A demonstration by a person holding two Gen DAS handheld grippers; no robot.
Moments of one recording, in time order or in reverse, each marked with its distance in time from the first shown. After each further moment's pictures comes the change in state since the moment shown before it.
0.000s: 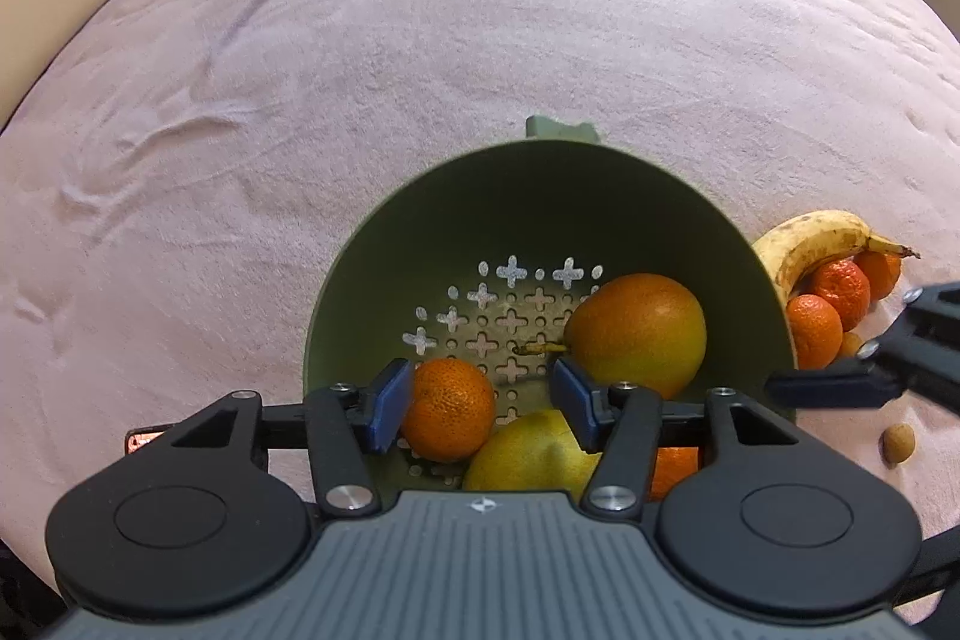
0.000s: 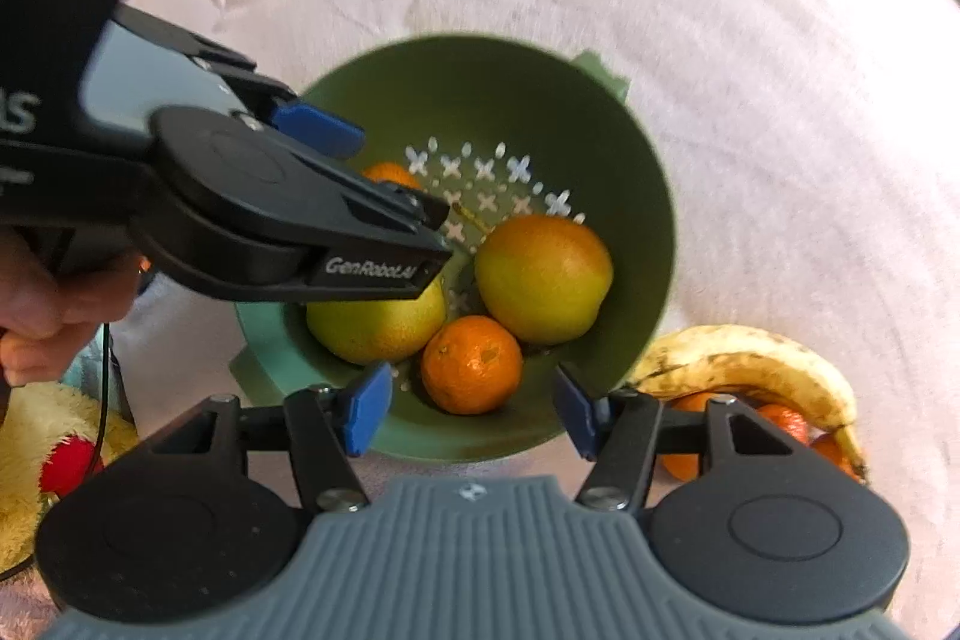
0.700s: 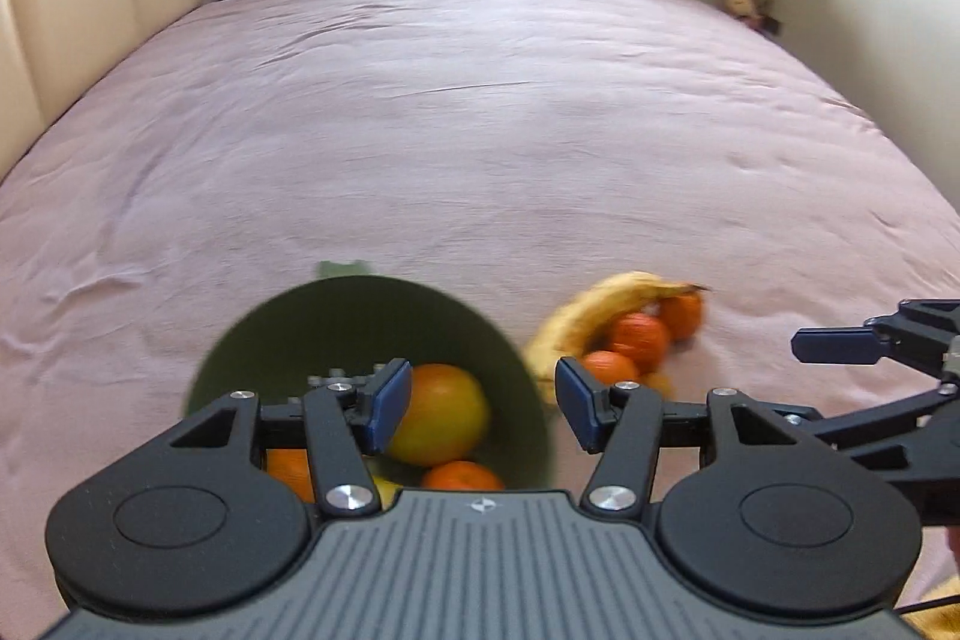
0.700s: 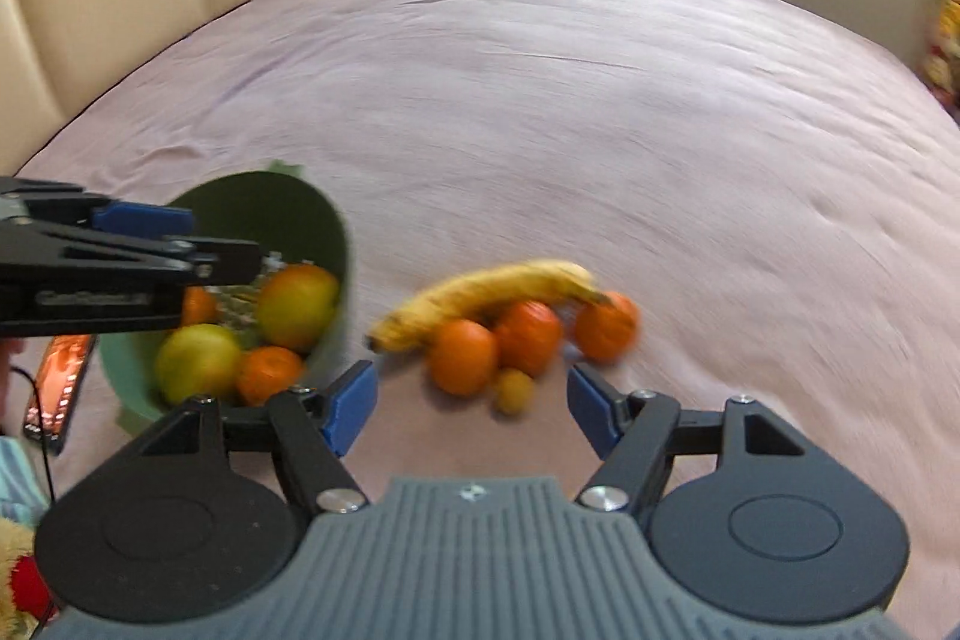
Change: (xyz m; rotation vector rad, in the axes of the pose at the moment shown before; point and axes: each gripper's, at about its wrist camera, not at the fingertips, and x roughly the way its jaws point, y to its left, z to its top) left arm -0.070 -0.071 -0.024 0.184 -0.280 -0.191; right arm -0.085 -0.046 -0.121 0.485 -0.323 -0.297
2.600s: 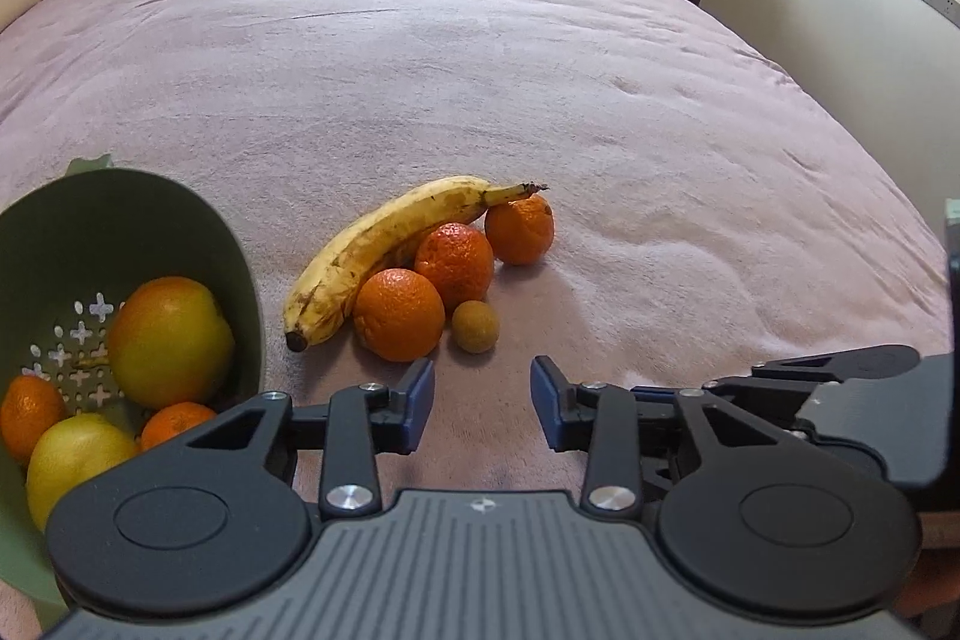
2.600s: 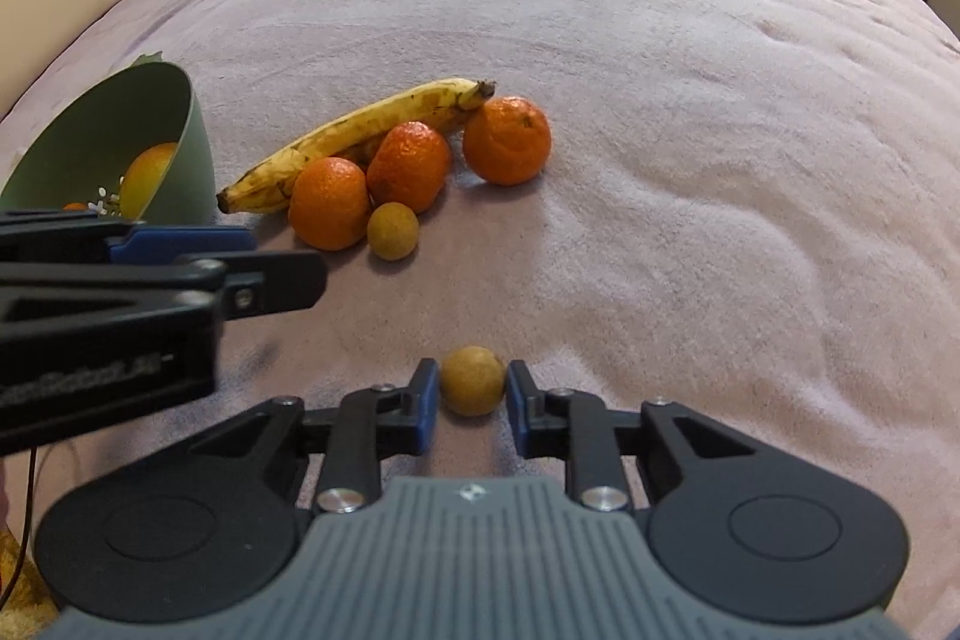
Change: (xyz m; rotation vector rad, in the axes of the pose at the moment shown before) left arm 0.067 -0.076 -0.044 -0.011 0.060 -0.171; right arm 0.063 -0.048 -0.063 0.130 0.122 -0.034
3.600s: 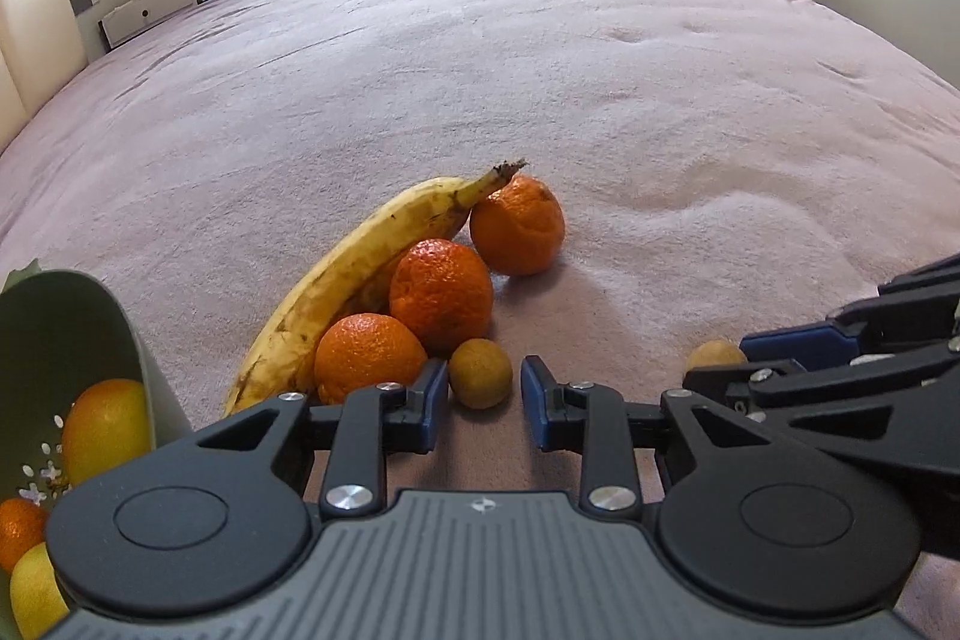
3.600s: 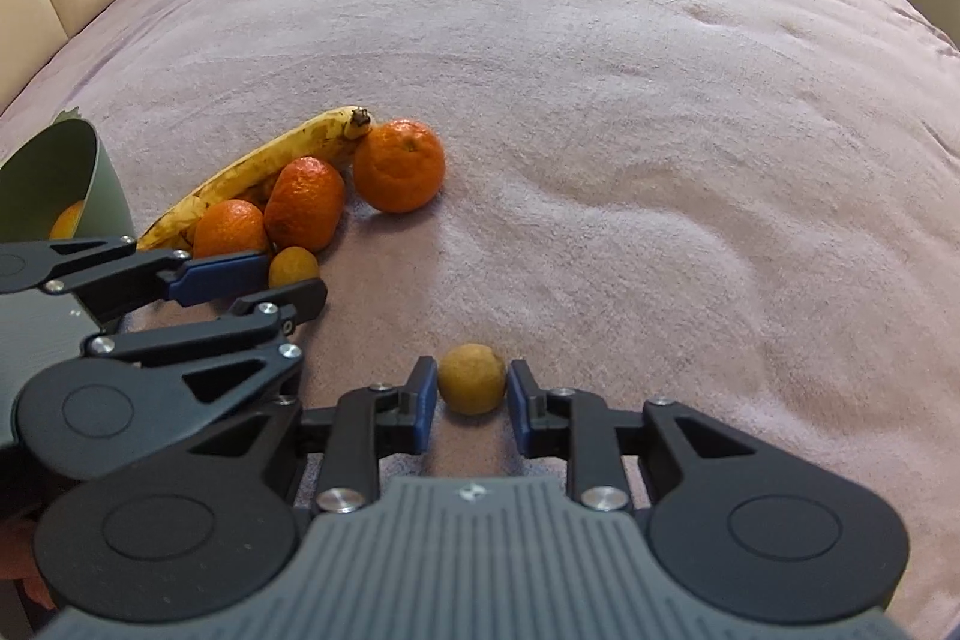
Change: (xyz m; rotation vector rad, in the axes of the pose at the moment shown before) left arm 0.062 -0.033 -0.001 0.231 -0.027 0.152; right arm 0.012 -0.038 0.010 0.100 -0.018 -0.052
